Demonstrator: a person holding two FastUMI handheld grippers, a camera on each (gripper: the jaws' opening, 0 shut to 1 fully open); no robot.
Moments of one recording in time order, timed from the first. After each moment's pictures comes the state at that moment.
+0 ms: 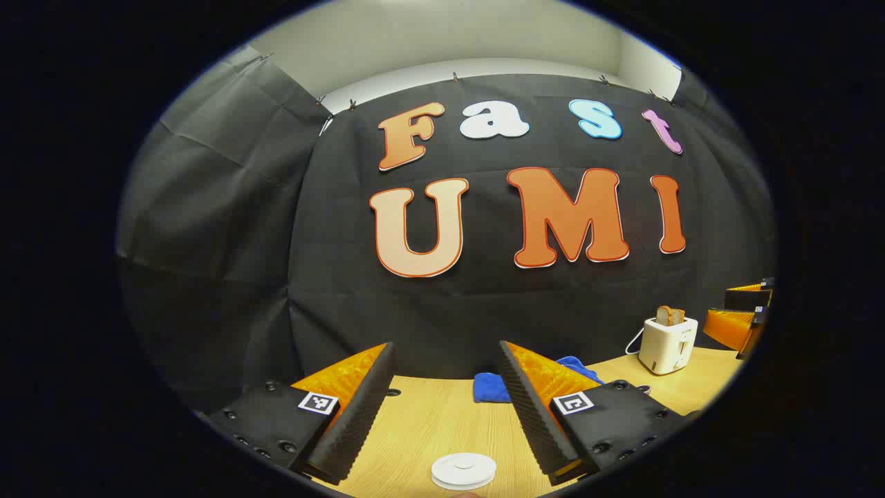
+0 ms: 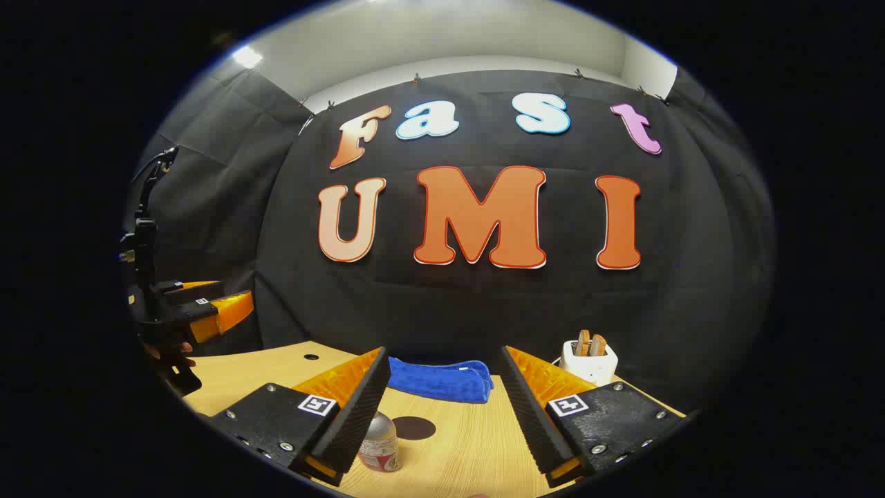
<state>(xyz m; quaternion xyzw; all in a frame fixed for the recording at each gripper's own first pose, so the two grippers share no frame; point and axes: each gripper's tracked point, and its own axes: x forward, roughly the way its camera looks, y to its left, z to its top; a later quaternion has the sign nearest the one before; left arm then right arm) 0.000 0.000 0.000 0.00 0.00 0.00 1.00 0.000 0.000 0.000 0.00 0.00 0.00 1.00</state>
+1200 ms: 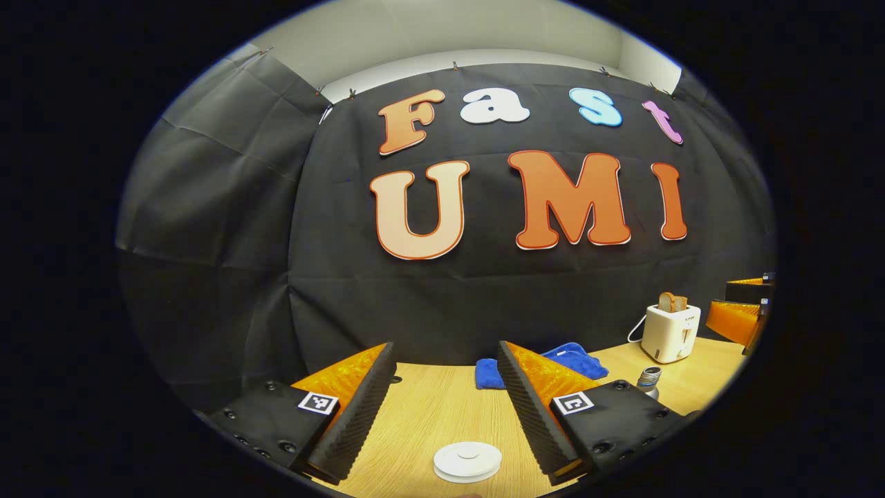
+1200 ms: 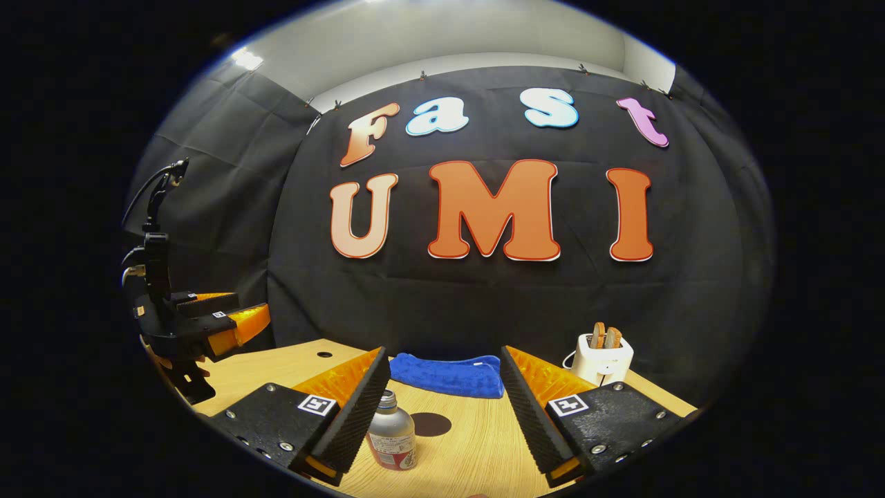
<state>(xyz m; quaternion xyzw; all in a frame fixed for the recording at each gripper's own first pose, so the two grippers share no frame) -0.001 0.005 -0.034 0.00 0.03 0.00 1.00 -0.003 0.020 -0.017 0.00 0.01 0.02 1.00</state>
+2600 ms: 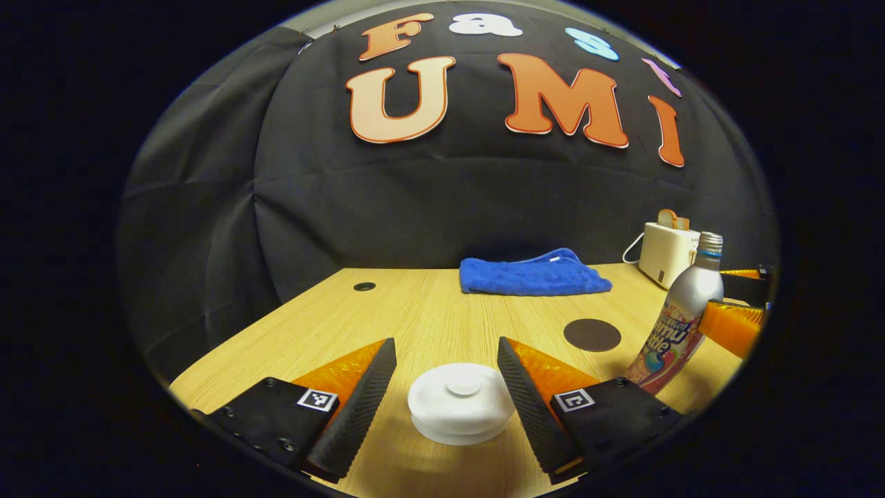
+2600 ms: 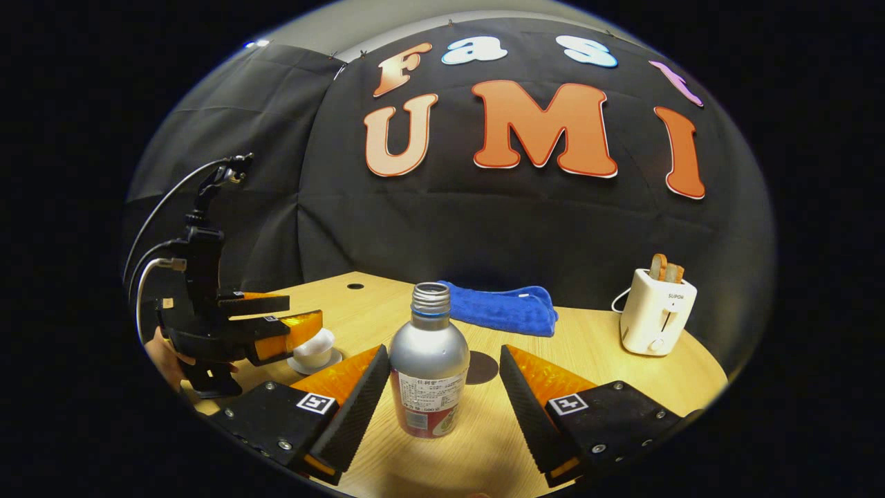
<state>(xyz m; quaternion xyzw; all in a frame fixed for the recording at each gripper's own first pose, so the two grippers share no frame) 0.012 -0.015 -0.213 0.00 0.21 -0.05 0.98 0.013 0.077 -0.146 -0.01 0.15 0.11 0.98</state>
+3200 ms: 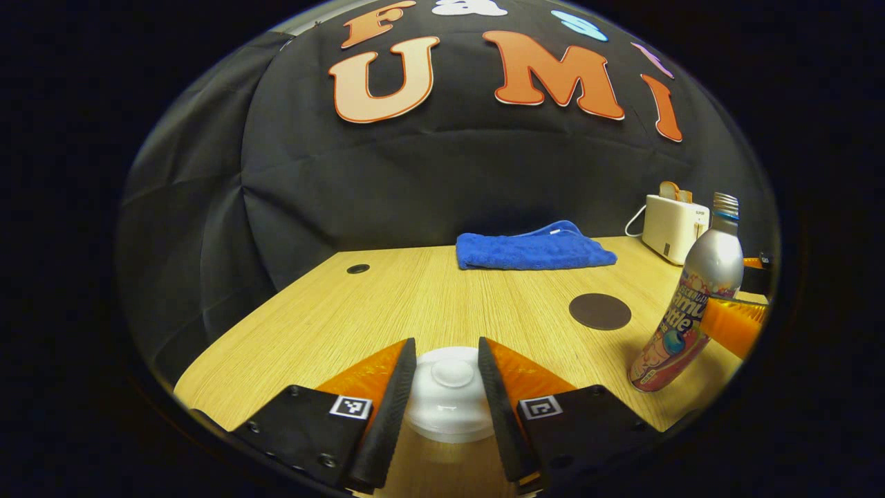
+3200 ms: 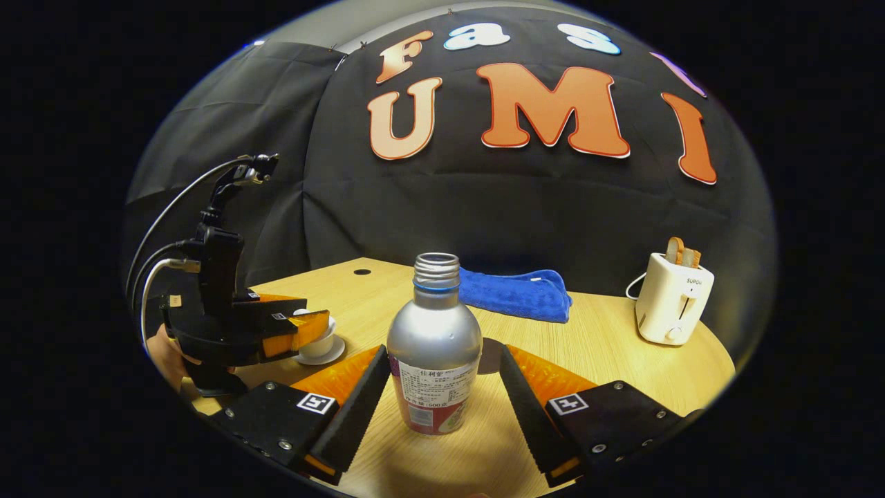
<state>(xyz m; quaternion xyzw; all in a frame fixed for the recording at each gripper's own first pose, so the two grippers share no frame) 0.014 -0.012 -0.231 0.03 0.25 -0.05 0.97 0.019 0.085 -0.166 -0.01 0.17 0.12 0.98</state>
